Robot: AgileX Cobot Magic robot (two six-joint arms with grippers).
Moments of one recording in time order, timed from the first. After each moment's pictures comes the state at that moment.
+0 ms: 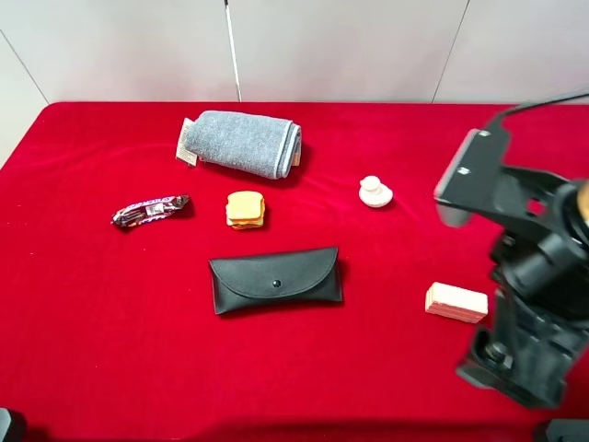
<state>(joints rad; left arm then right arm) -0.13 0.00 -0.48 0.02 1.07 0.02 0.91 1.09 -0.67 0.03 1.10 -0.06</state>
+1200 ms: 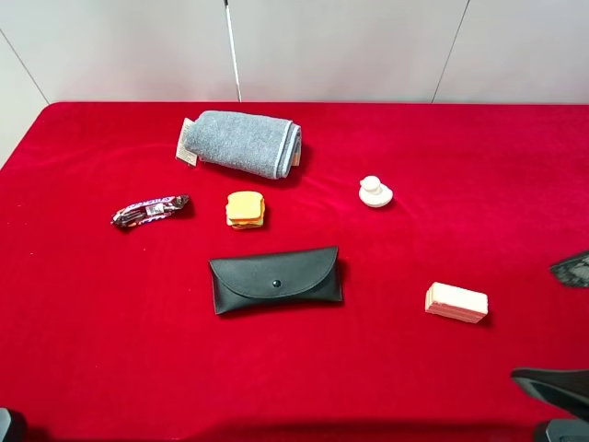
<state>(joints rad) -0.13 0.00 -0.48 0.02 1.07 0.02 0.91 0.54 -0.50 0.01 1.03 -0.02</state>
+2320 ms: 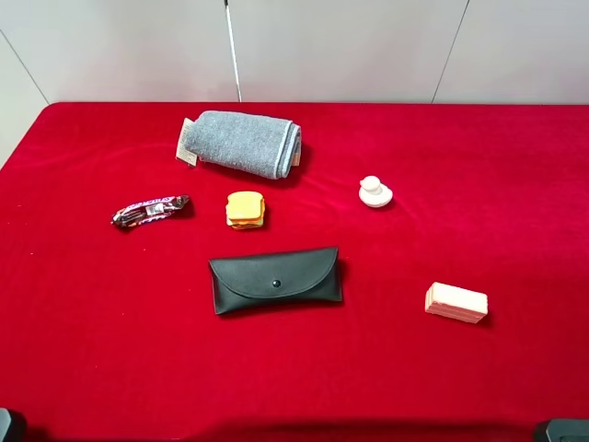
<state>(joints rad) -0.13 0.00 -0.48 0.02 1.07 0.02 0.56 -0.01 -0.50 -0.05 1.02 0.06</state>
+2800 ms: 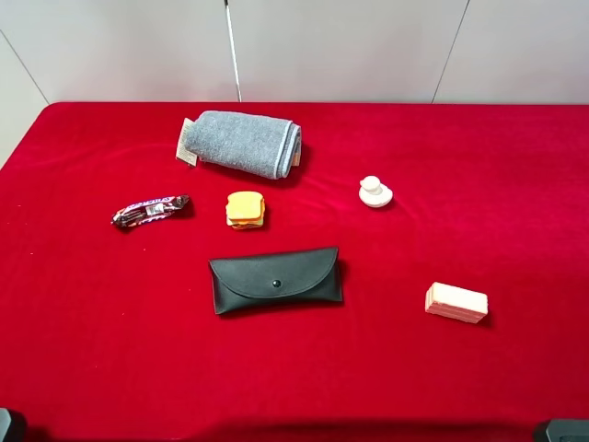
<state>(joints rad) -0.13 0.00 -0.48 0.02 1.07 0.02 0.22 -0.01 -0.50 -0.02 1.02 0.01</state>
